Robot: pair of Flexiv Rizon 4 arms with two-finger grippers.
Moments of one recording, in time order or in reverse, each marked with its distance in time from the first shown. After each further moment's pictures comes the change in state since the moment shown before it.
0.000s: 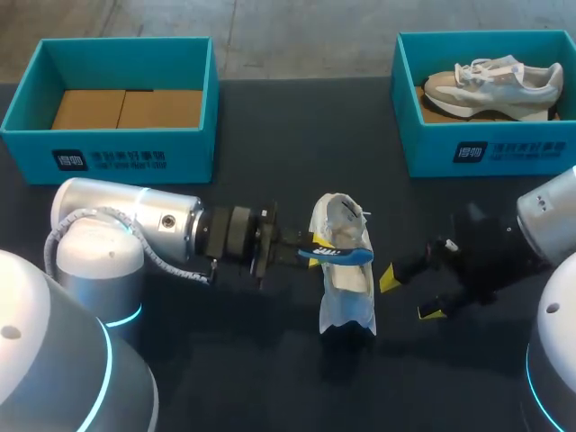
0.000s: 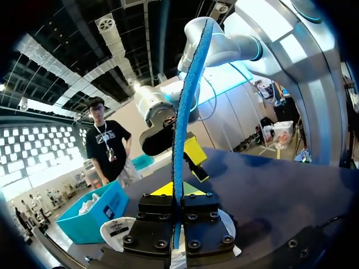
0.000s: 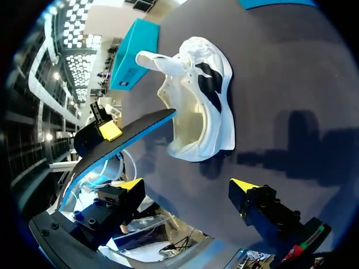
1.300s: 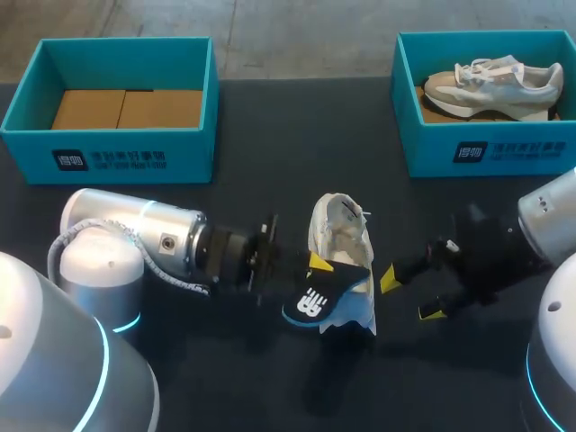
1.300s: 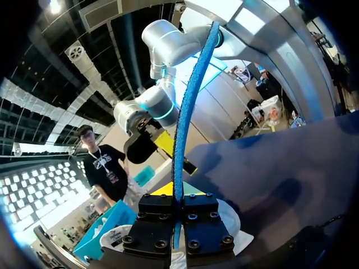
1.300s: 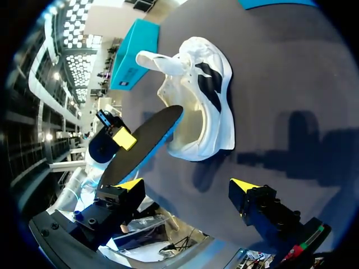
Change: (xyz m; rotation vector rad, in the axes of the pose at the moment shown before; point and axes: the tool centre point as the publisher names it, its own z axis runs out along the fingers) left arm 0.021 0.014 0.001 0.056 0.041 0.273; right arm 0.000 -0.001 -0.001 -0.001 0.001 0.000
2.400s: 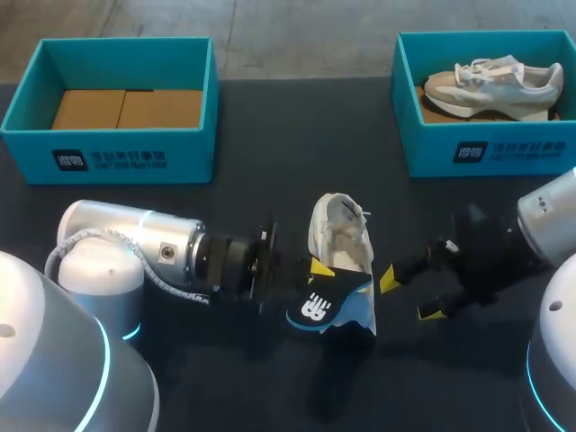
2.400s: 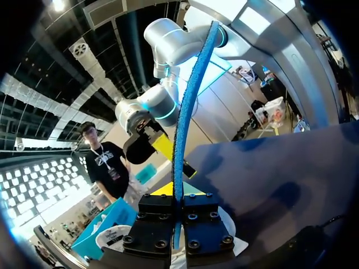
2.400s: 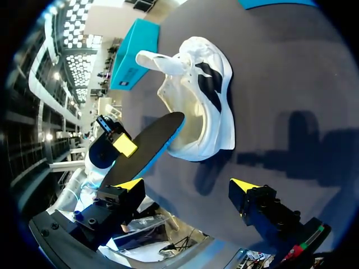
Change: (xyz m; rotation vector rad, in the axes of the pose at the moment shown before) left arm 0.007 -0.005 0.002 -0.017 -0.028 -0.034; right arm 0.000 0.000 0.001 0.000 0.000 0.000
